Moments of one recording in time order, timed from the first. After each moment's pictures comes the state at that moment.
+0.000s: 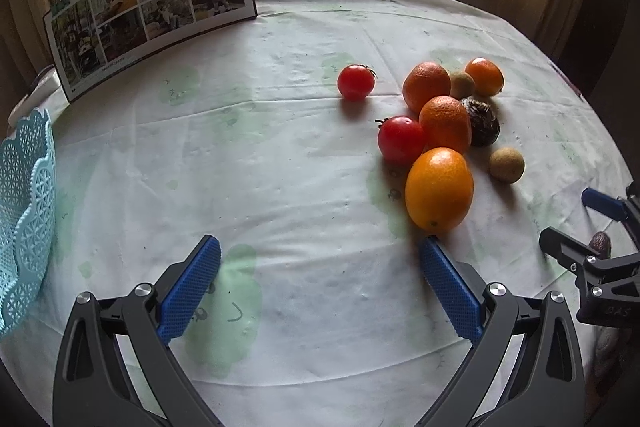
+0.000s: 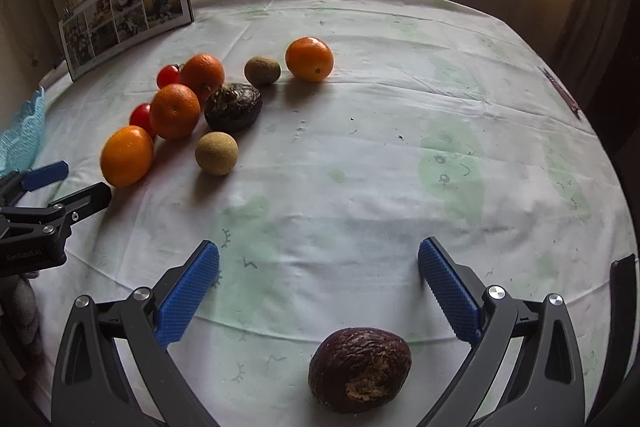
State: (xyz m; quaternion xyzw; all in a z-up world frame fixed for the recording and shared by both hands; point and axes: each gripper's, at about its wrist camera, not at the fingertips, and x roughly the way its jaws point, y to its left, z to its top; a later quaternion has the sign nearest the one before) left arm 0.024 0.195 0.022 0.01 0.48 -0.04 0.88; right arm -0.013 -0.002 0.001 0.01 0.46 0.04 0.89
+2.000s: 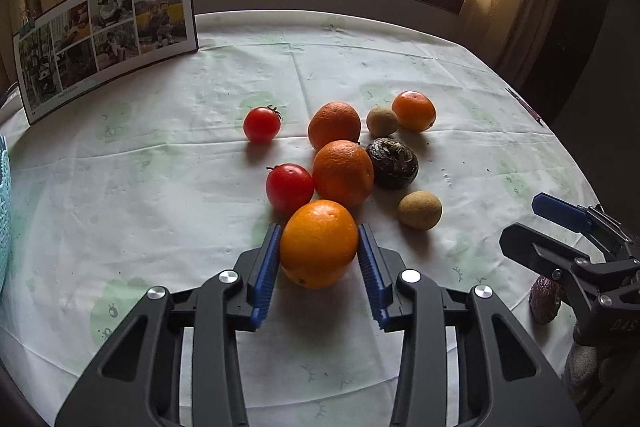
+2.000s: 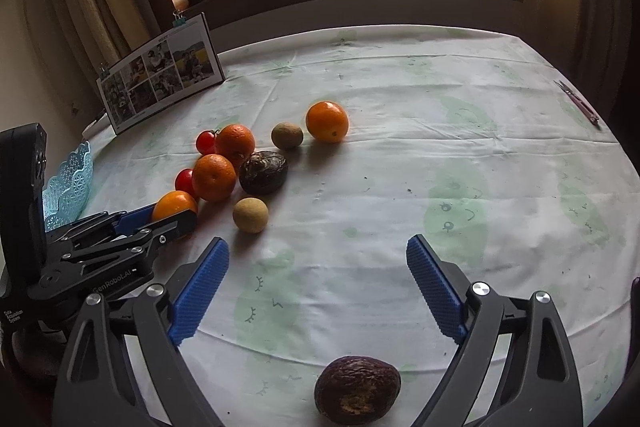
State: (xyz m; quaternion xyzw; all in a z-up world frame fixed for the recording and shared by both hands) left arm 0.031 0.144 0.035 -0.03 0.44 -0.09 0.90; right arm -0.013 -0.021 0.029 0.07 0.40 0.11 0.91
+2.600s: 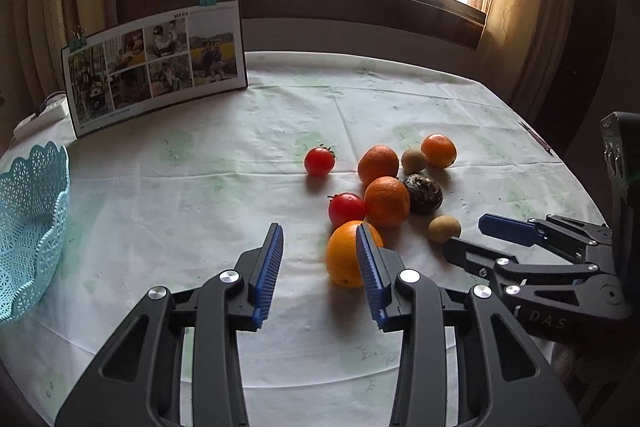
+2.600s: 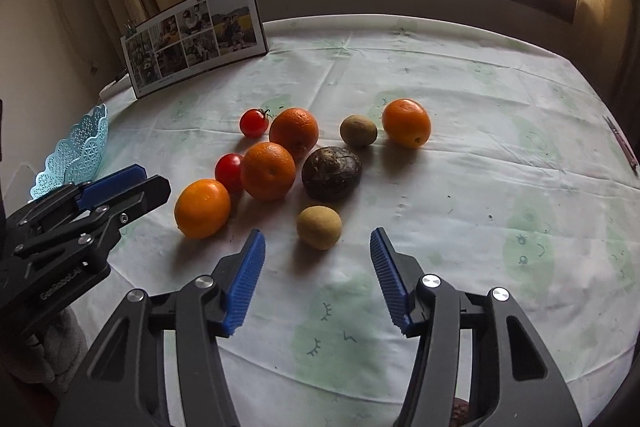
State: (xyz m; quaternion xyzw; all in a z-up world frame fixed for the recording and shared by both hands) left arm 0.005 0.178 0.066 -0.03 0.38 -0.05 0.92; right arm 0.007 0.028 0.029 0.02 0.43 0.15 0.89
